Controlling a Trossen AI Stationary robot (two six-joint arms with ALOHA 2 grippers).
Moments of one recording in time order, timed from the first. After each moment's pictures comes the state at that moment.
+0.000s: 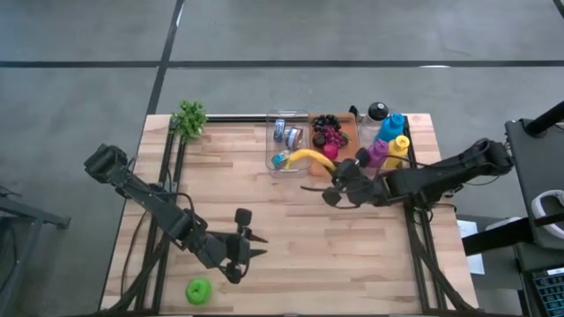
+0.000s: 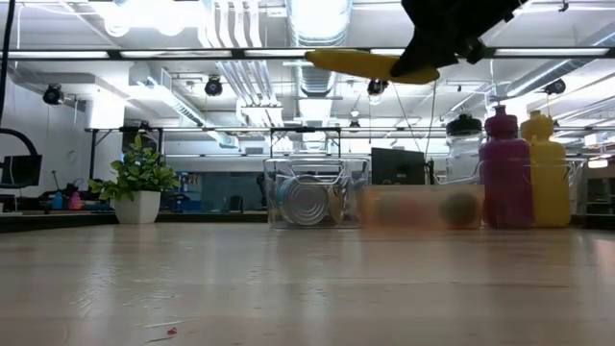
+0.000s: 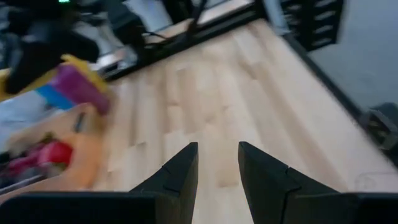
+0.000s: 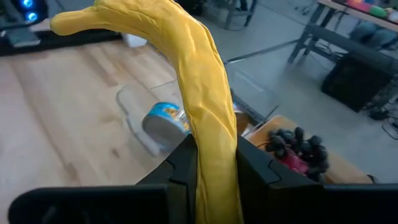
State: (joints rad) left arm -0.63 1.47 1.08 -0.21 -0.54 0.02; right arm 0.24 1.24 0.85 -0.28 0.94 0.40
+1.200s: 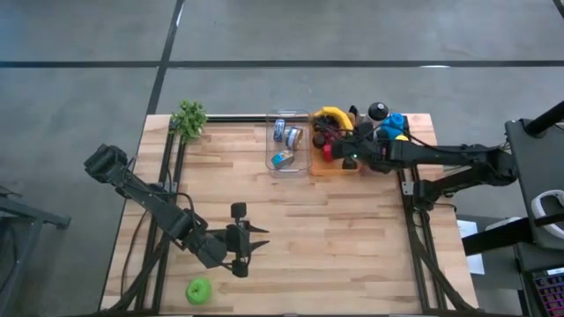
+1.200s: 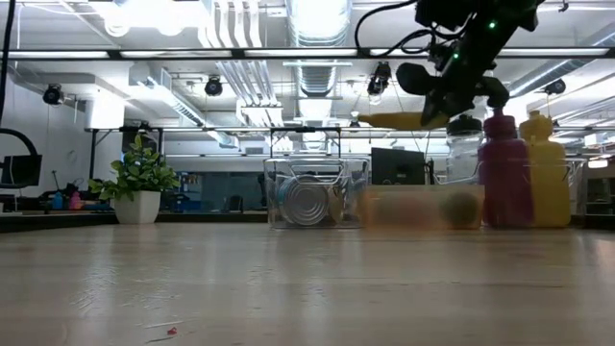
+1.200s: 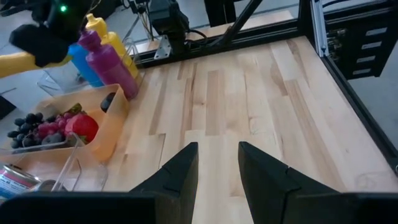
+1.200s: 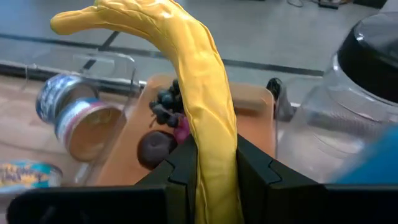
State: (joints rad) left arm -0.63 1.47 1.08 -0.20 -0.69 -0.15; right arm -0.22 1.22 0.86 -0.55 0.82 0.87
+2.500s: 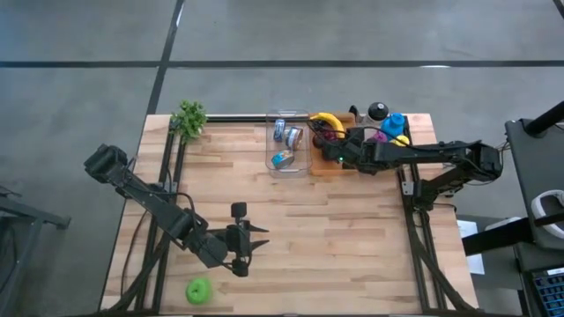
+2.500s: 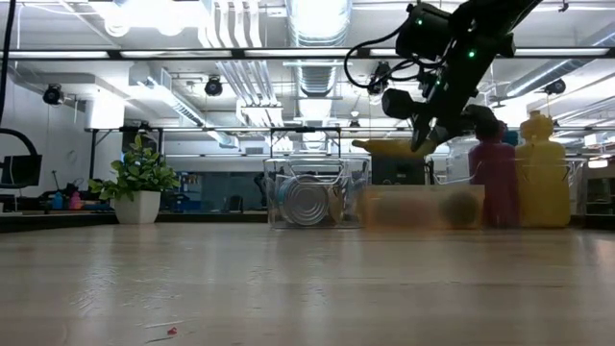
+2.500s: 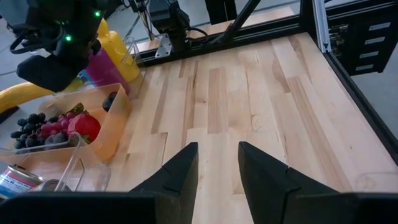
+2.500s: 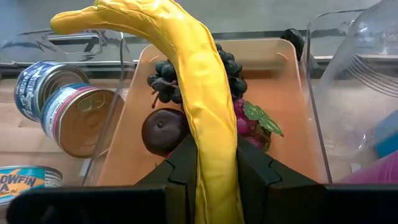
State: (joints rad) left arm -0.63 1.47 1.07 -0.21 -0.69 -0.14; right arm -0.24 1.38 0.84 -0.47 0.78 1.08
